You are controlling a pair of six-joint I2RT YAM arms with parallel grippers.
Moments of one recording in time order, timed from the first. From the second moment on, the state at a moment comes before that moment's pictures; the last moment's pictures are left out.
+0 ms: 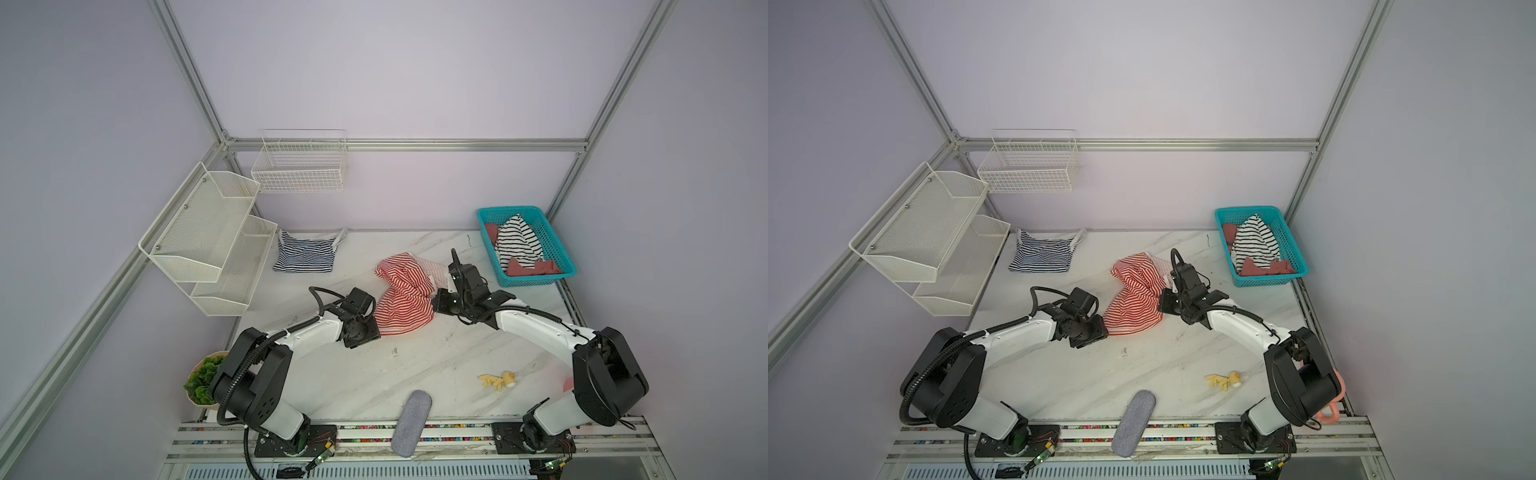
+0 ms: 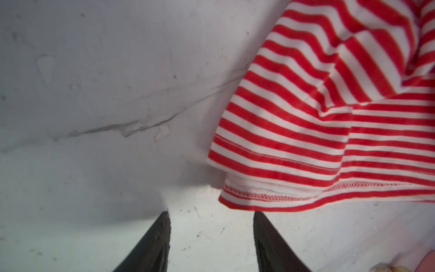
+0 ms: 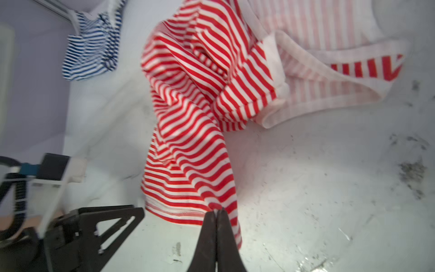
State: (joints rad) left arm -0.51 1.53 0.85 -0.47 0.09 -0.83; right arm 0.56 1.51 1.02 -0.24 -0.18 0.67
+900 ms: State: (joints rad) left arm -0.51 1.19 0.85 -0.63 -0.06 -0.84; right arm 0.61 1.74 1.51 0.02 -0.40 0.73
